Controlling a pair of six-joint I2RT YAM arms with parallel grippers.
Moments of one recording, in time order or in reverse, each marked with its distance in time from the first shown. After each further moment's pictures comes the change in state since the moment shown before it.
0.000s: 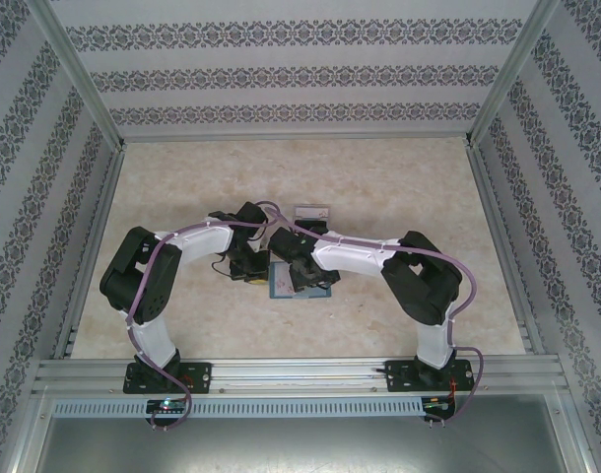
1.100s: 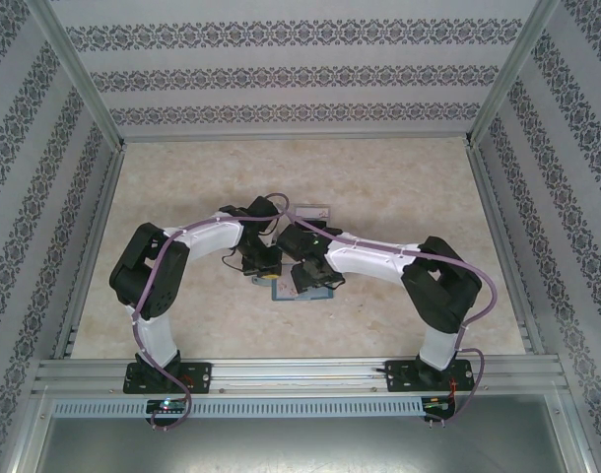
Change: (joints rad) left arm -0.047 0.055 0.100 -0.008 0.065 -0.045; right arm -0.016 -0.119 -0.073 0.051 -0.082 -0.089
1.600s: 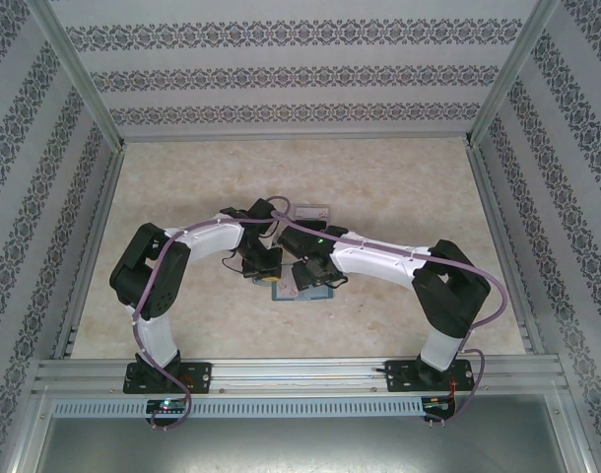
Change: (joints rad) left arm -0.006 0.000 -0.017 0.006 0.000 0.000; right arm 0.000 -0.049 0.001 -0.008 -0.021 0.010
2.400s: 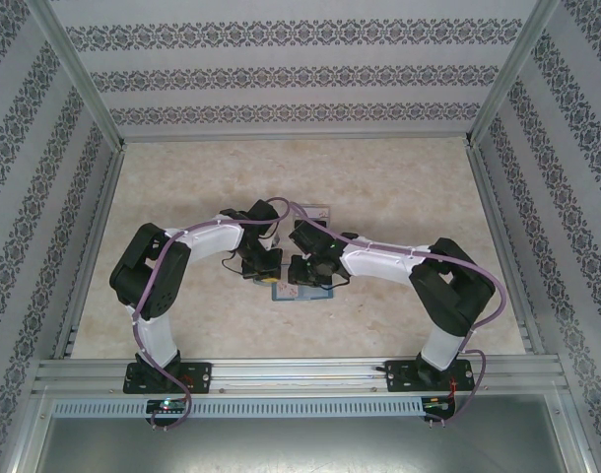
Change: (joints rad) left arm 0.000 0.000 -0.012 0.010 0.001 0.000; right arm -0.078 -0.005 -0.172 0.410 -0.324 0.272
